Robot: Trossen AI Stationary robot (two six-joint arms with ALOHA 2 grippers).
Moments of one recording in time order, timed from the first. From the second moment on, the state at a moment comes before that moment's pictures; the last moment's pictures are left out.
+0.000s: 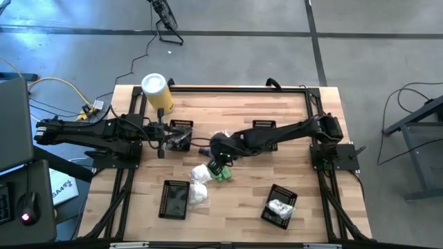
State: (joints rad) left arm -0.01 0.60 0.57 -0.19 -0.17 0.34; right arm 0.12 1.95 1.63 -0.64 0.05 0.79
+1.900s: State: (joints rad) left arm -0.01 0.60 0.57 -0.24 -0.17 0.33; right arm 0.04 2.18 1.59 -0.62 0.00 0.84
